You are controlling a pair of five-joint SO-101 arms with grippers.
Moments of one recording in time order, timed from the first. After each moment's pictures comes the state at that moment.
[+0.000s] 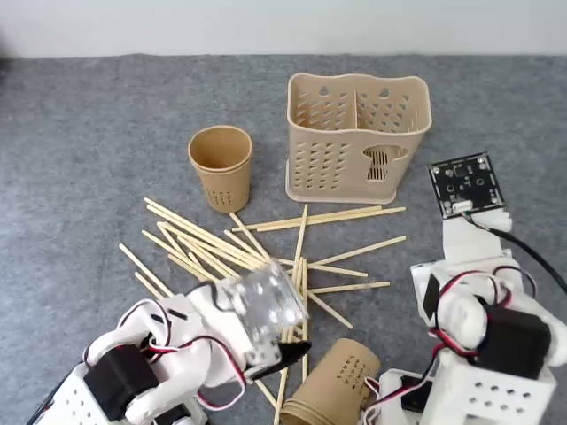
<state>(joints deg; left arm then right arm) 46.9 -68.8 44.8 85.1 -9.5 9.4 -55.4 19.7 100.4 22.6</state>
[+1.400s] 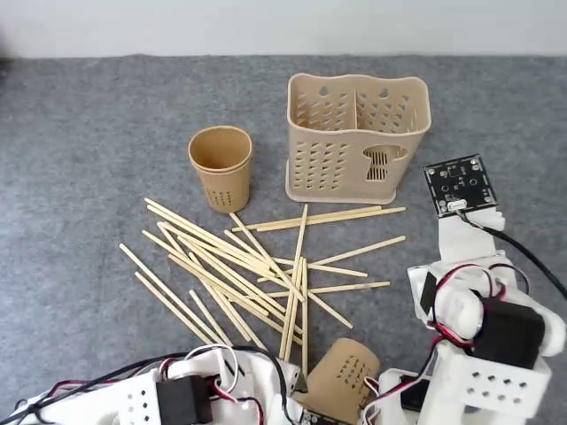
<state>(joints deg) 72.0 -68.8 67.4 77.9 -26.2 9.3 -55.4 22.2 100.4 22.6</state>
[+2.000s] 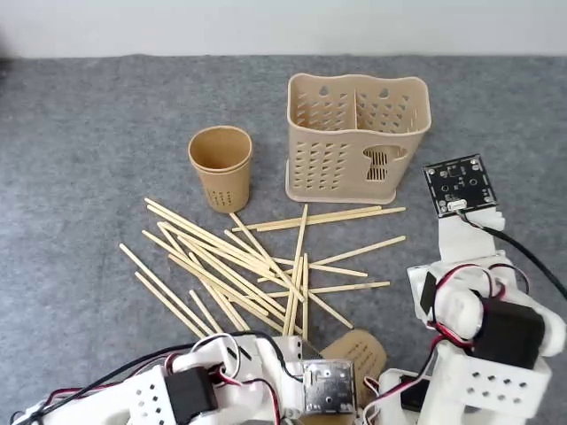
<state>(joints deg) 65.4 -68.8 73.2 61.3 -12.3 9.3 -55.4 22.2 100.4 22.6</state>
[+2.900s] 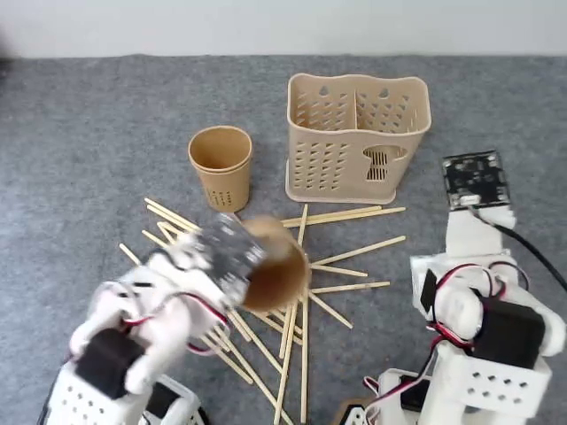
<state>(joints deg) 21.6 -68.7 45.2 72.3 -11.9 6.8 -55.4 22.3 96.4 13.4</state>
